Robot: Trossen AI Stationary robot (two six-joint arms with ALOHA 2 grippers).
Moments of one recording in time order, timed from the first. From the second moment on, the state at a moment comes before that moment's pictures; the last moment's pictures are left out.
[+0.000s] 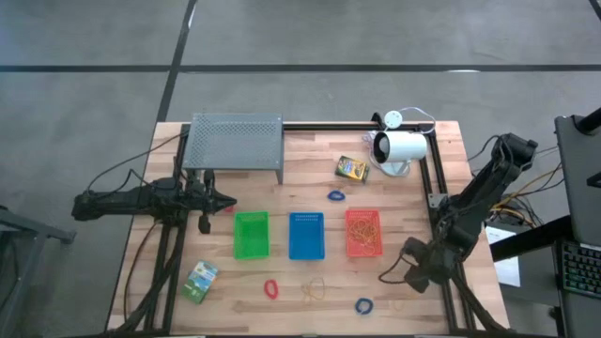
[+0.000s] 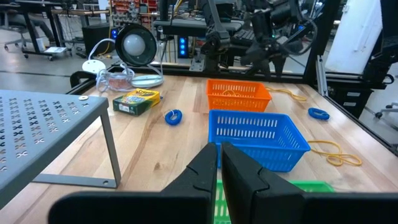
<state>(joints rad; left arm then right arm) 0.00 0.01 0.08 -0.22 -0.03 -0.05 0.97 1.12 0.49 -0.49 -0.02 1.81</state>
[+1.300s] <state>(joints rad) 0.00 0.01 0.08 -0.22 -0.03 -0.05 1.02 1.61 0.86 -0.73 -0.11 2.27</state>
